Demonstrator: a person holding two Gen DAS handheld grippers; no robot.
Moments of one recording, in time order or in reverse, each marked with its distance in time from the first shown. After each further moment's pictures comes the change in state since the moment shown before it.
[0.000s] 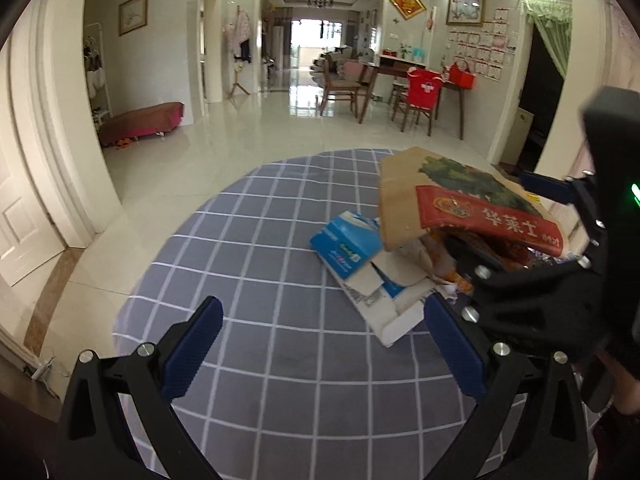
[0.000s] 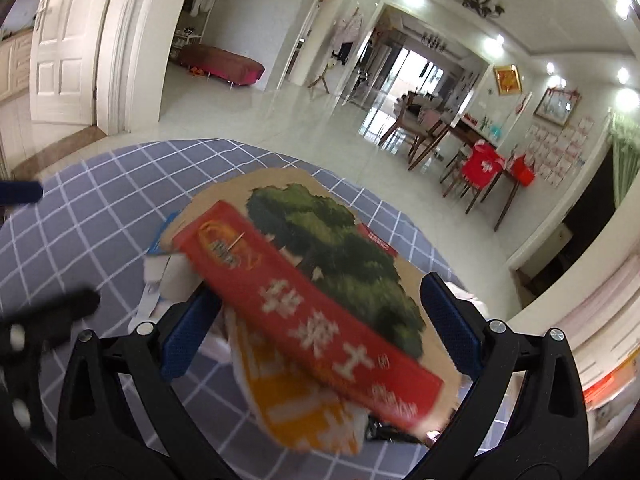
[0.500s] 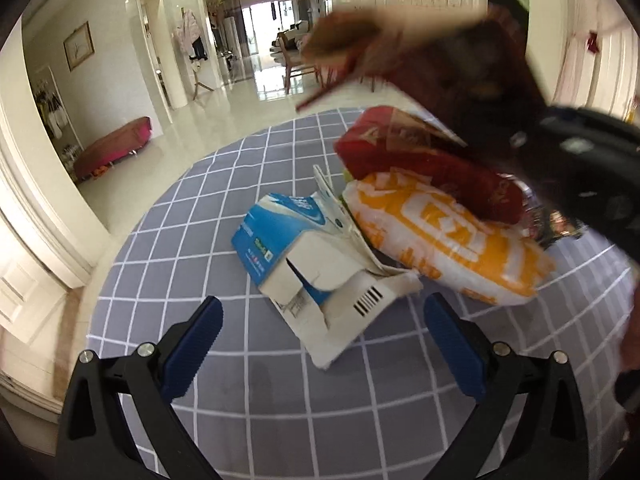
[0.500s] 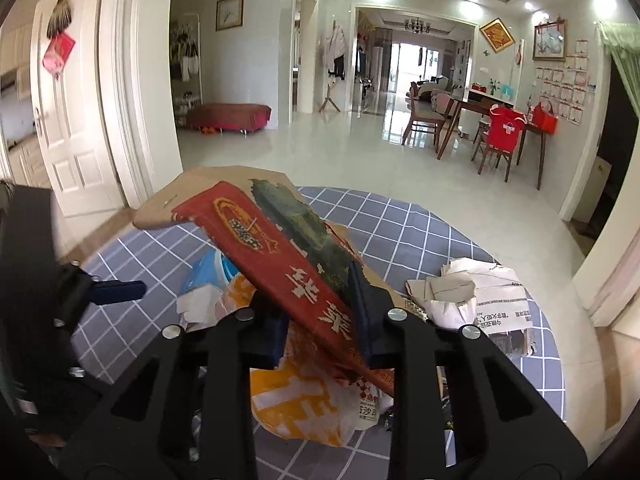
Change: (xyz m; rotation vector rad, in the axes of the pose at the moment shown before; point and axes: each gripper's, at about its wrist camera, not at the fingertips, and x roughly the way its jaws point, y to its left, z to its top) left arm 0.056 -0.064 0.008 0.226 0.102 0.033; right arm -0.027 -0.058 -0.011 0.277 -0.103 0.185
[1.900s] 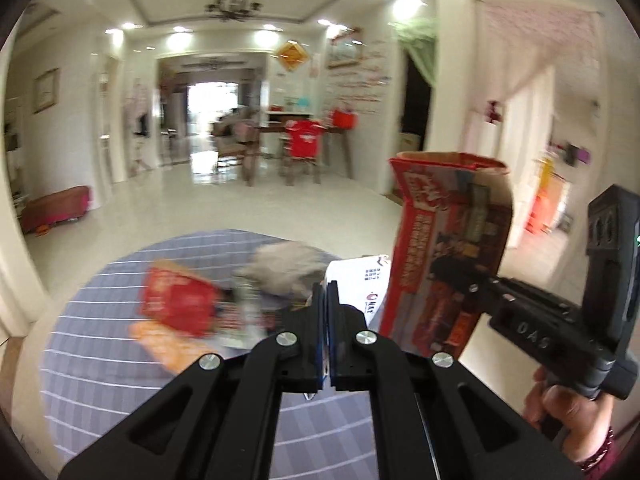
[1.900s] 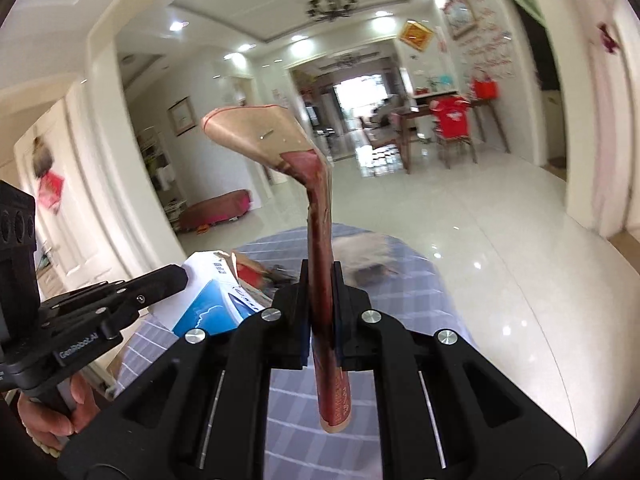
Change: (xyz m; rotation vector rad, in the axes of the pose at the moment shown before) left arm -0.167 -0.177 0.011 0.021 -0.358 -0.323; right arm -0.234 -0.135 -0.100 0.394 -0.228 -0.001
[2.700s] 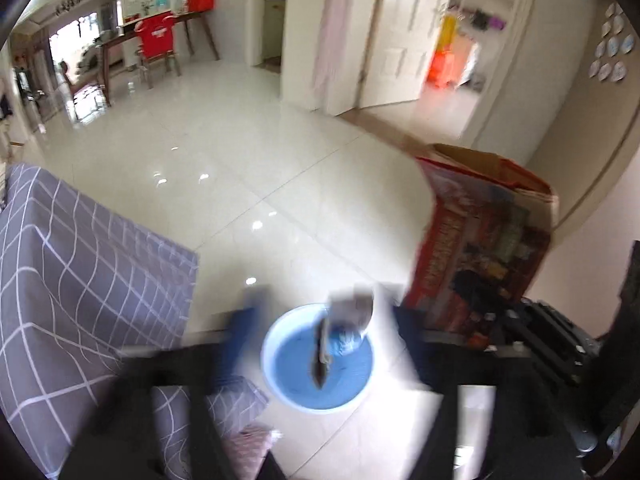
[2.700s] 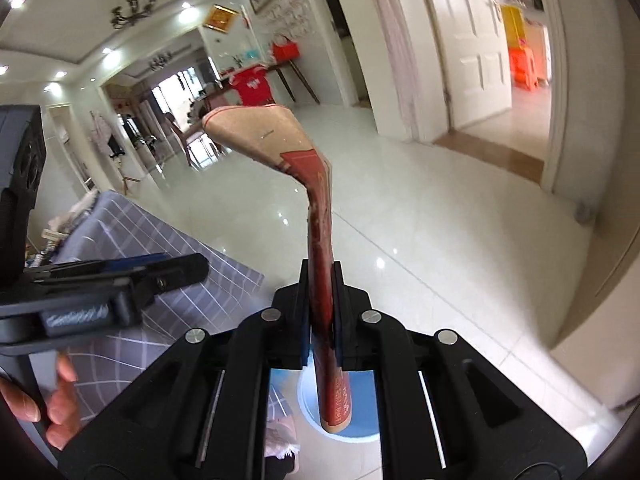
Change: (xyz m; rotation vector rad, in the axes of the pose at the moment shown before) left arm 0.237 -0.274 -0.128 0.252 0.467 -0.299; right arm -0.107 -0.257 -0.172 0.335 0.067 -0.588
